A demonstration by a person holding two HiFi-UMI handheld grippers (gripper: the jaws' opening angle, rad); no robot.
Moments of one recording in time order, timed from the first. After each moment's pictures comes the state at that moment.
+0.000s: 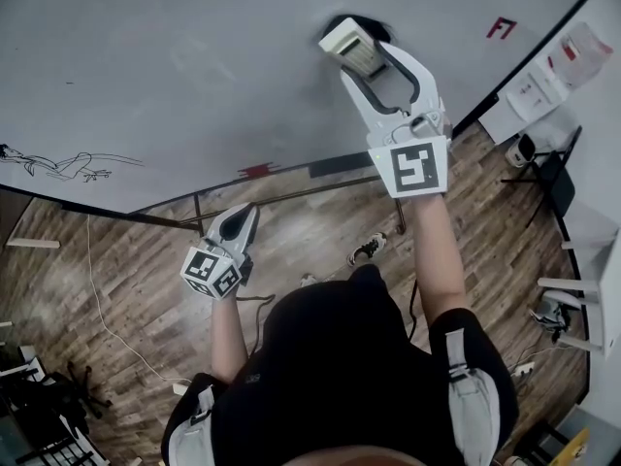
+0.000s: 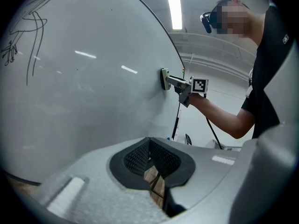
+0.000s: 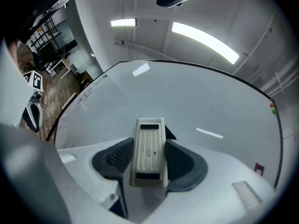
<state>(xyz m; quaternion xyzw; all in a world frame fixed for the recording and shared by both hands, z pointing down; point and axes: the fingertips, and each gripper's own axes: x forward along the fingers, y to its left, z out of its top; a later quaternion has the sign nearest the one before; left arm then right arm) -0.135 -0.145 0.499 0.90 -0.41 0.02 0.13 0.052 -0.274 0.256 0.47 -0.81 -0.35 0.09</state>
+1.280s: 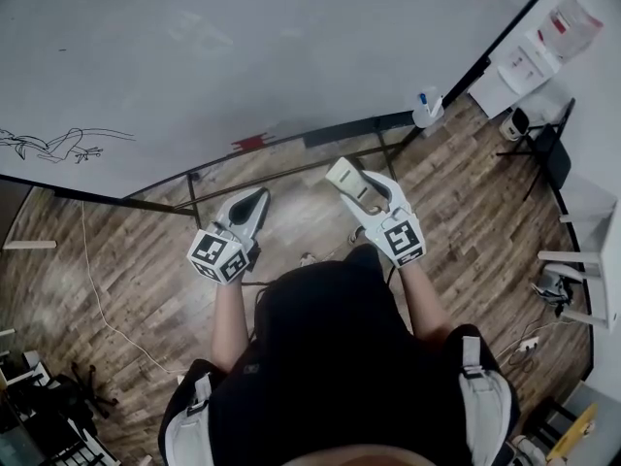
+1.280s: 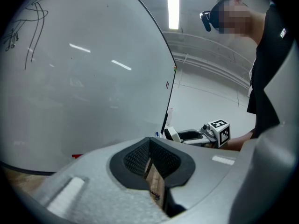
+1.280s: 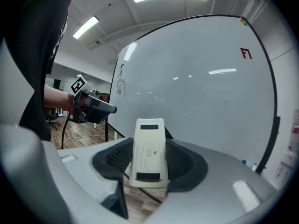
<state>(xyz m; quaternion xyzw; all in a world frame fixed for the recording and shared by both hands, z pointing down) -0.111 -0.101 0.522 0.92 -0.36 0.02 0.14 0.058 -0.094 0.553 0.40 -0.91 -0.03 0.15</state>
